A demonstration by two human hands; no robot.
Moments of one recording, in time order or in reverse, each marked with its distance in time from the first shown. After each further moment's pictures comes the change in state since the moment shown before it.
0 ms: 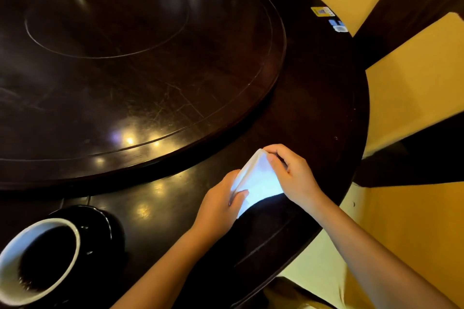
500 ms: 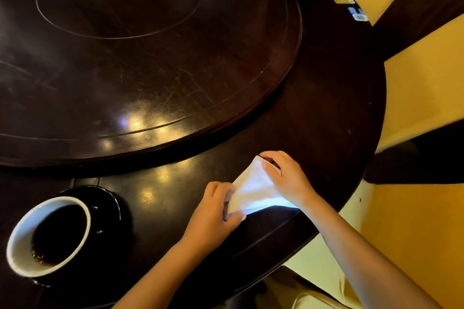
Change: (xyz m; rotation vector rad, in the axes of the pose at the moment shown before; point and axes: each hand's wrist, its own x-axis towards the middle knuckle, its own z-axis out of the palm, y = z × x) left_hand -0.042 -0.021 -0.009 0.070 -0.041 -0.100; right_hand -0.003 0.030 0.034 -0.226 -0.136 0.107
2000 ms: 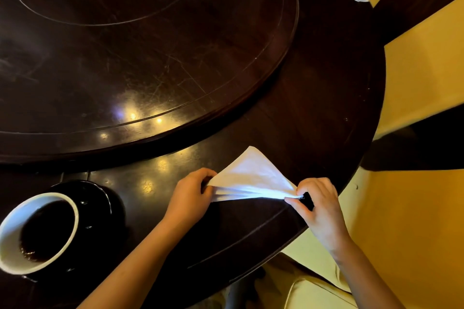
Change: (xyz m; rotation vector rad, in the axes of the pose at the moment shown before) left_hand 0.022 -0.007 -0.017 0.065 0.030 -0.195; right_hand -0.088 0.070 -0.004 -0.174 0.276 -0.129
